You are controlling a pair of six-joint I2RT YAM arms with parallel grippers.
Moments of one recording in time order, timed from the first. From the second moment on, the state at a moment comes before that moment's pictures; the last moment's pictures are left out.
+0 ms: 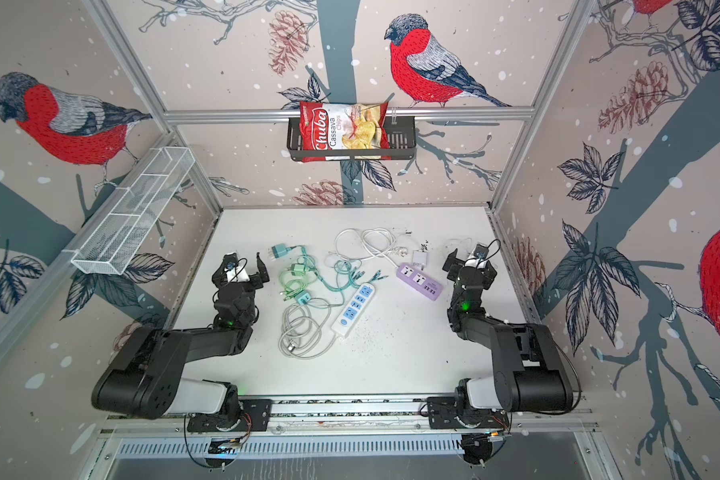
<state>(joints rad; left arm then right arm) -0.20 1.36 0.31 1.05 -0.48 0.03 0.10 1.38 0.42 0.77 0.41 0.13</state>
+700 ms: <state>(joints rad) -0.24 1.20 0.74 -0.14 -0.25 -0.47 0.29 1.40 0.94 -0.16 0.25 0.45</state>
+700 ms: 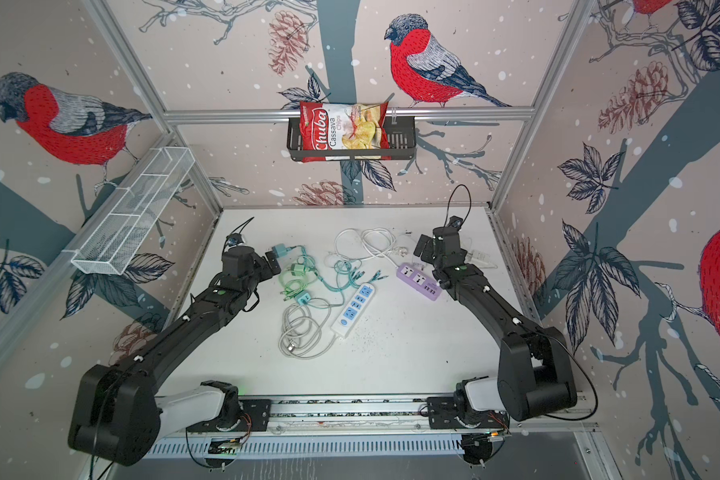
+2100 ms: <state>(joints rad) -0.89 1.88 1.19 -0.37 -0.06 -0.23 0.14 1.29 0.85 -0.46 0.02 0.52</state>
